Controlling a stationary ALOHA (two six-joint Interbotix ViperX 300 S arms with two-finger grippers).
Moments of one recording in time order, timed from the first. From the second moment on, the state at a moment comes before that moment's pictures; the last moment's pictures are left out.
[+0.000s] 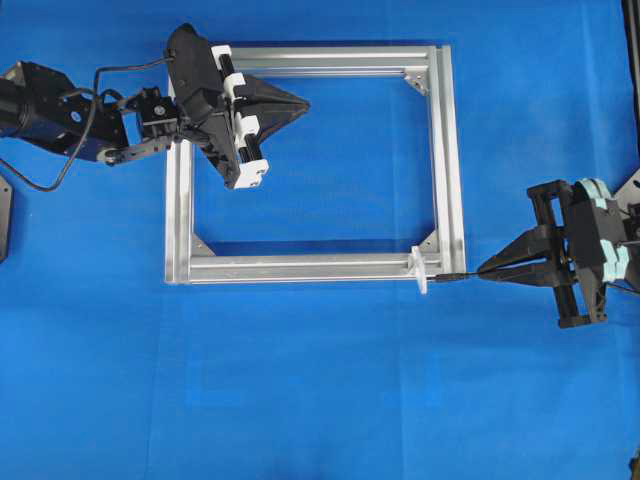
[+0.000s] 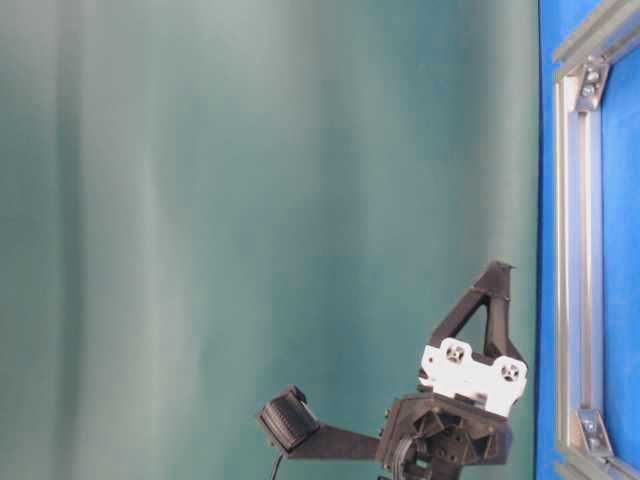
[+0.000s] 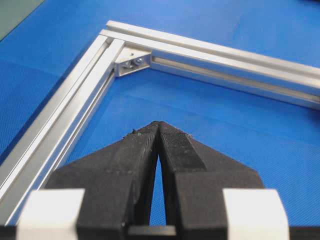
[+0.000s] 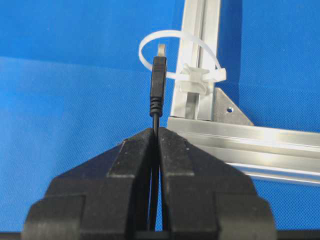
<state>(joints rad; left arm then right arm) 0.24 0.15 0.84 -0.09 -0.77 0.00 0.24 -0.50 1.35 0.16 -0.35 0.09</state>
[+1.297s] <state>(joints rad) 0.23 0.15 0.84 -0.09 -0.77 0.00 0.24 -0.50 1.35 0.16 -0.36 0.09</state>
